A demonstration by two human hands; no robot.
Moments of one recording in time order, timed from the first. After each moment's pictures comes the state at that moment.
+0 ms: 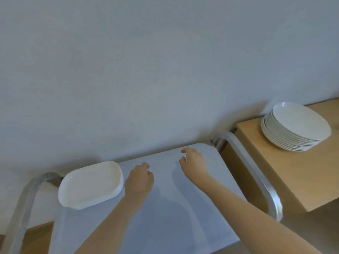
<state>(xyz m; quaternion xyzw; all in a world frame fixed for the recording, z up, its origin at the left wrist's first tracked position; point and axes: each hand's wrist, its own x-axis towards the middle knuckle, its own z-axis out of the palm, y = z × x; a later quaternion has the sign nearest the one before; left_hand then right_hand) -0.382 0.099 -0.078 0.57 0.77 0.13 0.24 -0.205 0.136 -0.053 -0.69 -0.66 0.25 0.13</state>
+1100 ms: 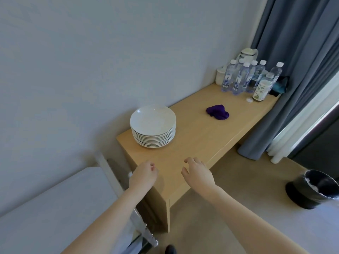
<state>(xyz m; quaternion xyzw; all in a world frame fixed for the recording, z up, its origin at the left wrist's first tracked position) 0.093 0.084 -0.028 0.74 0.60 0.09 0.29 0.265 0.011 -0.041 -0.81 -0.54 0.16 0.16</state>
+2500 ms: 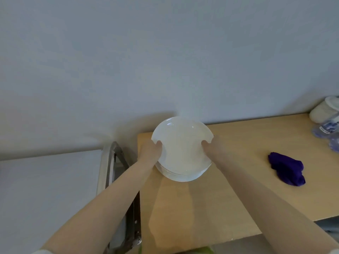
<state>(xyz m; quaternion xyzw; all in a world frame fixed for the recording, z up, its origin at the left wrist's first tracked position) 0.140 0.283 -0.042 0.40 0.78 0.25 0.42 0.340 0.316 -0.034 -0.76 -0.49 0.39 0.18</state>
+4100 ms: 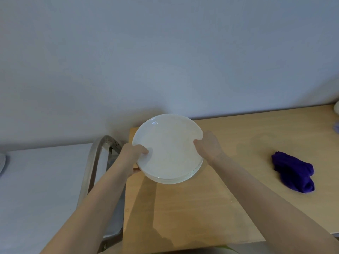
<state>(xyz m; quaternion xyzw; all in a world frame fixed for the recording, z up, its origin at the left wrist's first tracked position) 0.162 0.265 -0.017 0.14 0.78 0.33 0.51 0.363 0.325 -0.017 -0.69 -0.56 0.45 0.12</state>
